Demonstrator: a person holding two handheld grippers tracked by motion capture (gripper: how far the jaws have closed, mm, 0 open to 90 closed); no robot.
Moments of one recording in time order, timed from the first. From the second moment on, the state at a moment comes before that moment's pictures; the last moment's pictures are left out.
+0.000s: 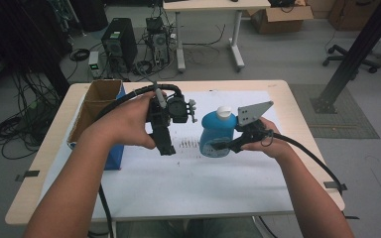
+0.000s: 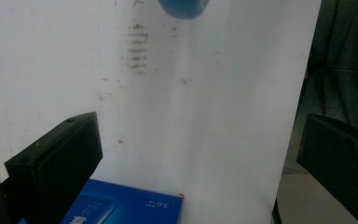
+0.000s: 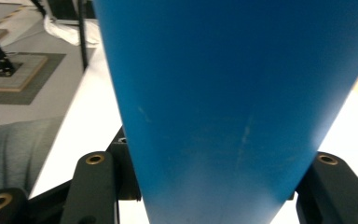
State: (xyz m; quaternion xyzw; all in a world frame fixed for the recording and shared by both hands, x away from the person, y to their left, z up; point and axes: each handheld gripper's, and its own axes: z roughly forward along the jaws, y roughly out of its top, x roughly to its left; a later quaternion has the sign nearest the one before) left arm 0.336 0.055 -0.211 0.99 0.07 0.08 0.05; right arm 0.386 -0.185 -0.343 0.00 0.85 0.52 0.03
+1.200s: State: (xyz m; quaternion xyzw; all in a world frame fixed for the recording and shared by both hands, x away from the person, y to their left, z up) left arm 0.325 0.023 -0.217 1.00 0.02 0.06 0.04; right arm 0.355 -0.134 -0.374 -0.02 0.85 0.52 0.00
